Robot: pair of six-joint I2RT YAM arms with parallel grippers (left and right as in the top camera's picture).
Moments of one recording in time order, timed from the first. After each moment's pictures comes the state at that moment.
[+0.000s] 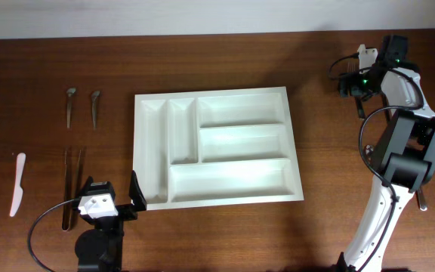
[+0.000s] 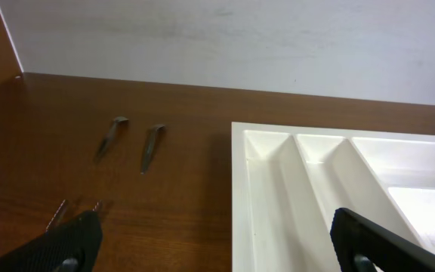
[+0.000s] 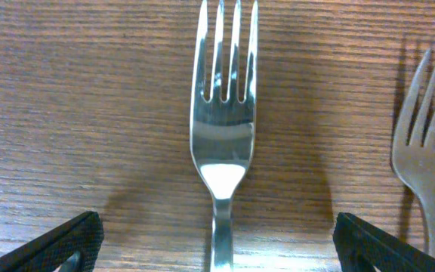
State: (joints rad) left arm -0.02 0.04 0.05 -0.16 -0.10 -0.08; right arm -0.31 2.45 1.99 -0.67 -0.13 -0.34
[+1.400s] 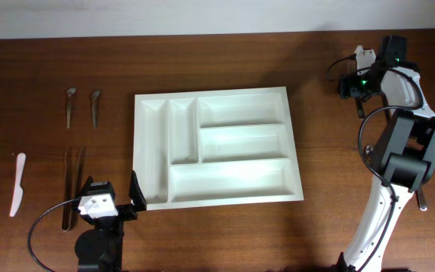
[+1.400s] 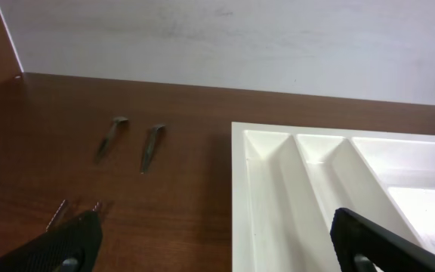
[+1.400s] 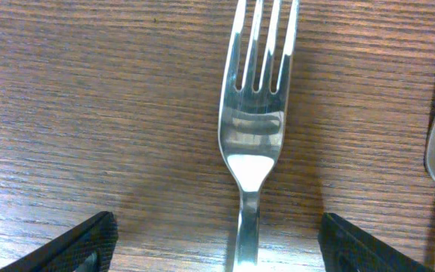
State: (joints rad) left arm -0.02 0.04 0.05 -0.16 -0.10 -0.08; right arm -0.30 2.46 2.01 -0.71 -0.14 -0.38
